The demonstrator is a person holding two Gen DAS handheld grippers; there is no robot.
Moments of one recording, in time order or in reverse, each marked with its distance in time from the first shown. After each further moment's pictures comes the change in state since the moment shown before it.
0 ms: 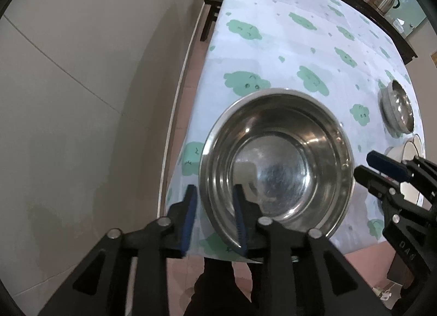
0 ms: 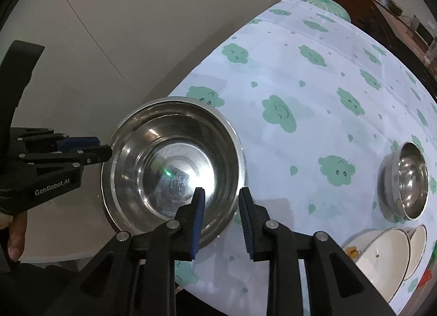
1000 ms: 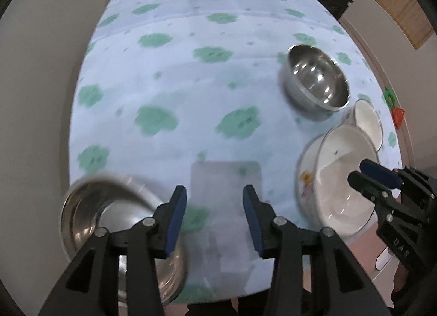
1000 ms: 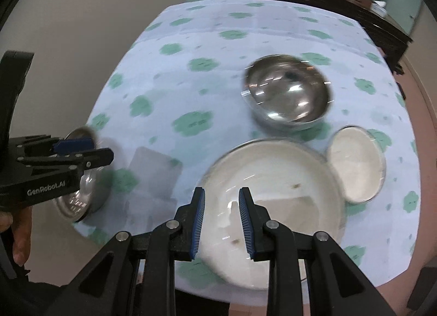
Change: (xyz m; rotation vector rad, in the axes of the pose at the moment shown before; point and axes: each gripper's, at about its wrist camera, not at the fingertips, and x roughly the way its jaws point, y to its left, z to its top) left arm -0.009 -0.214 0.046 0.353 -0.030 -0.128; right arm -0.066 -0.172 -0.100 0.412 -0.075 -0.133
